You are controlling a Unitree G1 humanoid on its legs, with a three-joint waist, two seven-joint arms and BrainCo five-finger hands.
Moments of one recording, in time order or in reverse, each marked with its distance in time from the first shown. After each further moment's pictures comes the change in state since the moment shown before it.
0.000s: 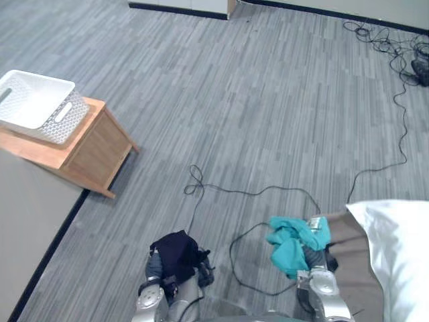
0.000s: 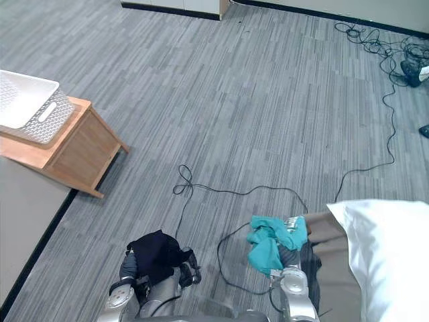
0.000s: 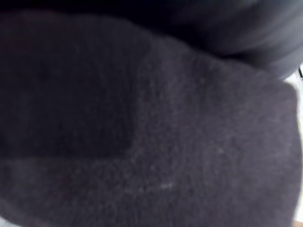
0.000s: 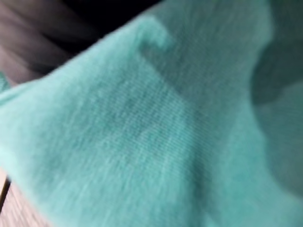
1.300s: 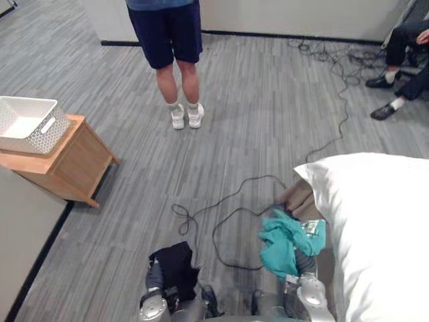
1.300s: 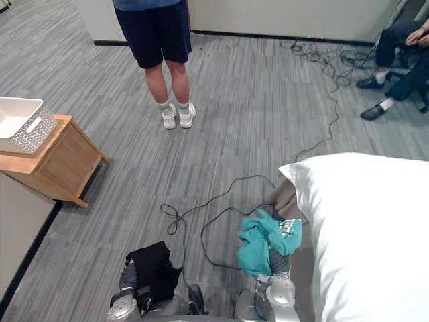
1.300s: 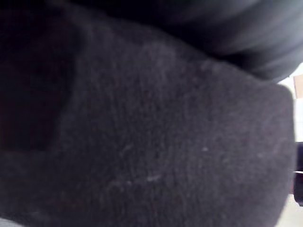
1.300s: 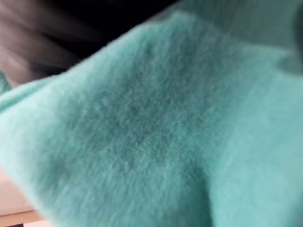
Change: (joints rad) left arm 0.091 -0.024 -0.108 -0.008 -0.012 -0.022 0.104; right arm 0.185 0.127 0.043 -0.196 0.045 -0.040 -0.108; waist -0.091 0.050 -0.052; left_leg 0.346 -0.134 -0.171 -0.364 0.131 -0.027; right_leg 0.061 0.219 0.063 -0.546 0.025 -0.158
